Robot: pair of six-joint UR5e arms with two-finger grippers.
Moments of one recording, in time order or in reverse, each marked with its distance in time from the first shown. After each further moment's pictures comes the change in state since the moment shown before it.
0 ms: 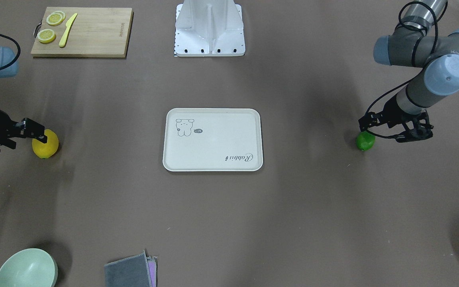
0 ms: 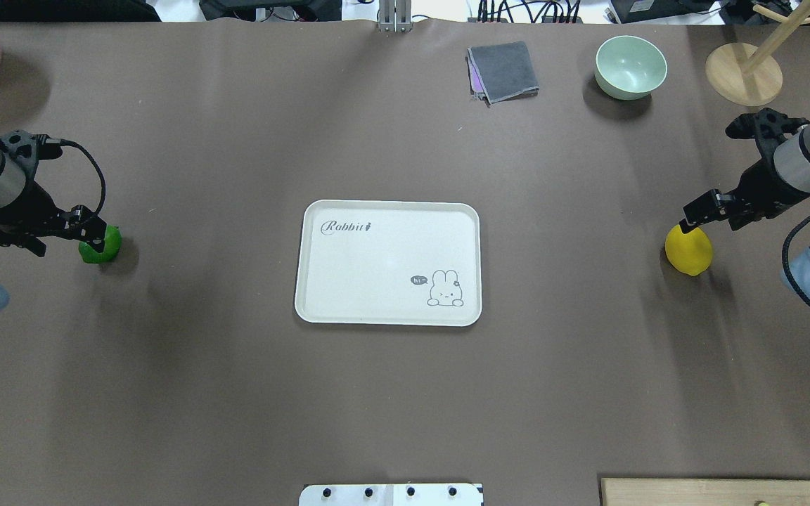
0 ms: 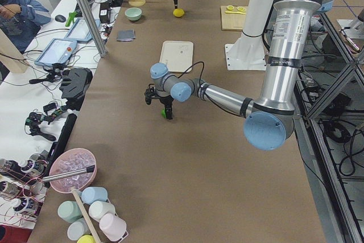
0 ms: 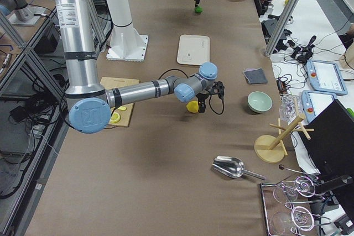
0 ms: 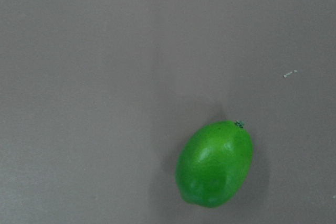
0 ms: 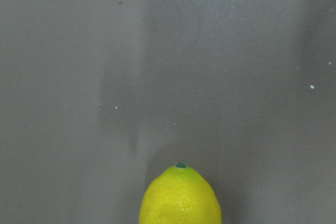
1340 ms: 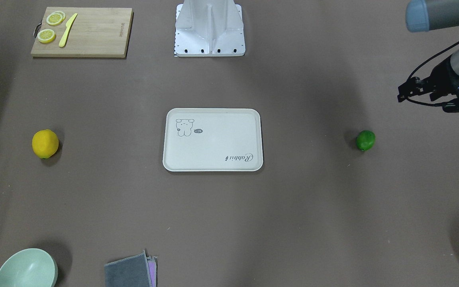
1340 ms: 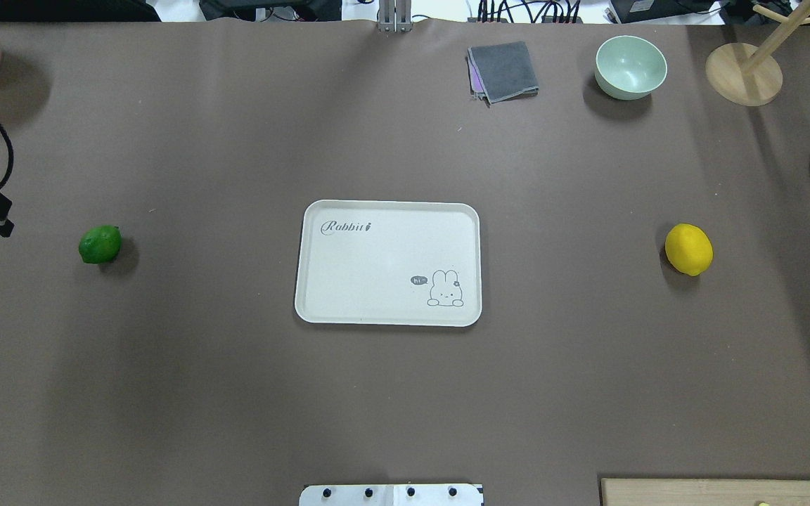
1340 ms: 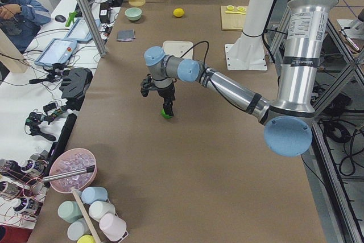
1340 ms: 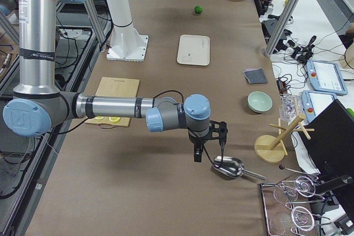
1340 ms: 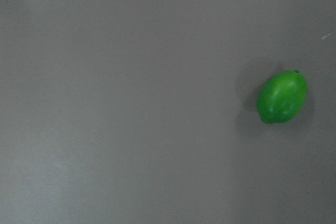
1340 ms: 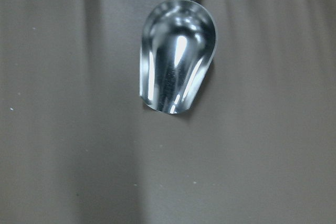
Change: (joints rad) left arm -0.175 0.049 -0.263 0.423 -0.080 0.352; right arm 0.458 -0.178 0.028 -0.123 -0.005 -0.291
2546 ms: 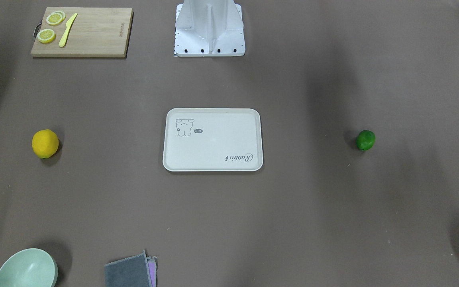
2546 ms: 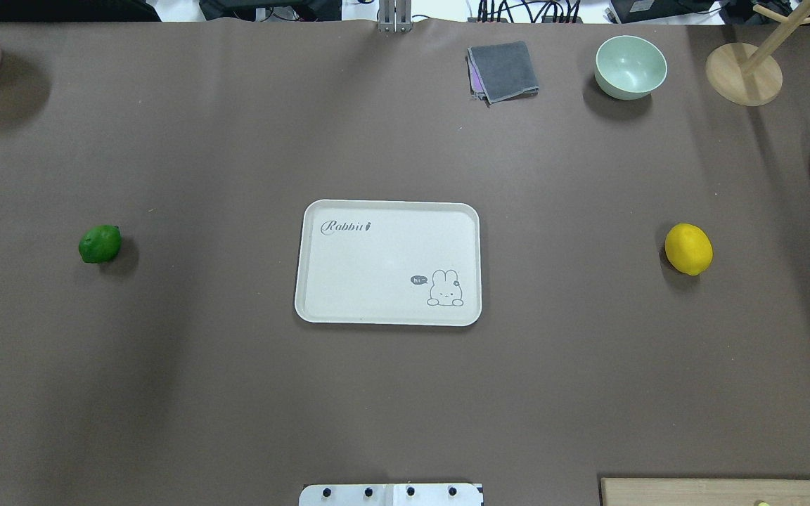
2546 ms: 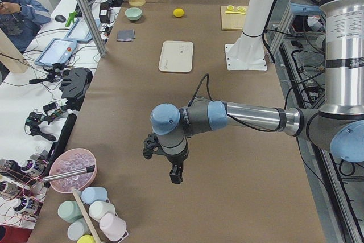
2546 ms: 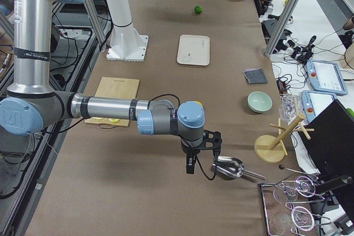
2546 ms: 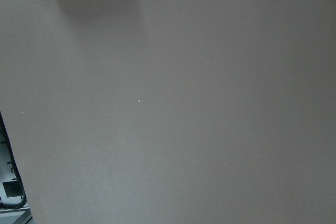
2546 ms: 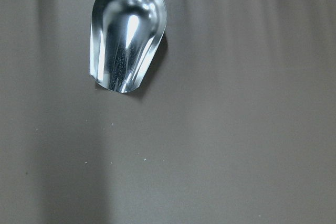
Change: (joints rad) left arm -0.532 0.197 0.122 0.141 0.038 0.802; right arm 0.135 -0.043 0.007 -0.152 -0.069 -0.240
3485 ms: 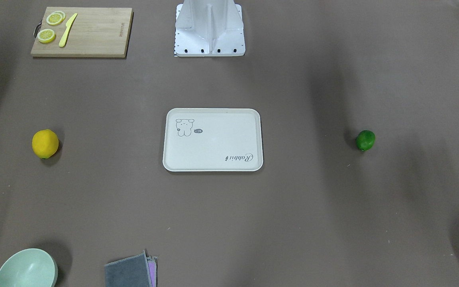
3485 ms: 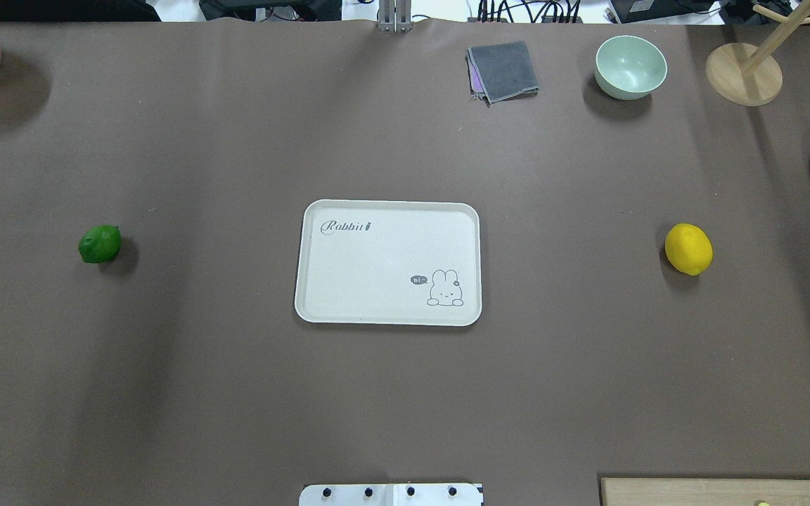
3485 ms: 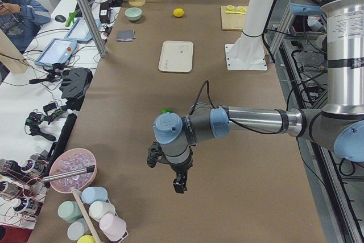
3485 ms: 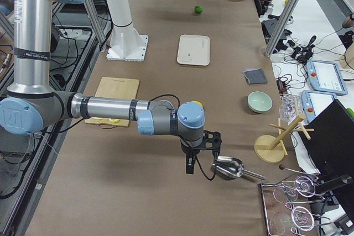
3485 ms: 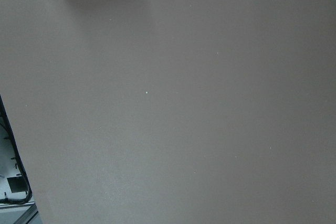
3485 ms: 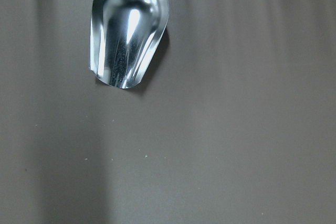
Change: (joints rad) left arm -0.017 0.026 0.048 -0.014 0.066 0.130; right arm -0.015 -0.002 -0.002 -0.002 0.002 0.001
